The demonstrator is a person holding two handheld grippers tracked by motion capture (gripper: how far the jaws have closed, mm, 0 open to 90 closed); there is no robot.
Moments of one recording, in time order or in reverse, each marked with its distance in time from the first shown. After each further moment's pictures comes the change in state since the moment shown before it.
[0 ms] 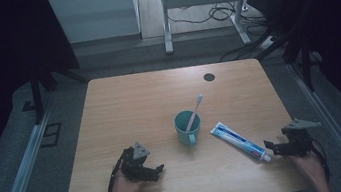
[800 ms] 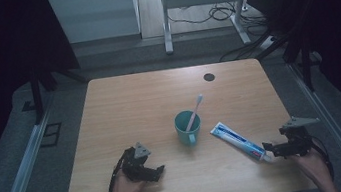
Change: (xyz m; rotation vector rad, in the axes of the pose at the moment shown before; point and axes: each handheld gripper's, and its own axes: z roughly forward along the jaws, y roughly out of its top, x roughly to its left) left arm 0.001 -0.001 0.005 0.028 -0.009 -0.008; right arm 0.012 0.018 -0.012 0.056 0.072 -0.046
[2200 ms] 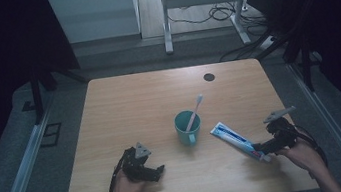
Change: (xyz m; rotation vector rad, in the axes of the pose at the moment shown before) left arm -0.001 0.000 0.001 0.008 0.015 0.001; right arm 0.027 0.046 0.012 0.211 0.085 -0.123
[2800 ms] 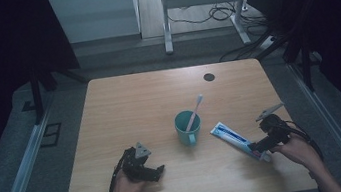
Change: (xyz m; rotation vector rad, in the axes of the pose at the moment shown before) left arm 0.000 0.000 0.000 0.003 0.000 0.000; right arm 0.006 0.020 0.008 0.098 0.022 -0.027
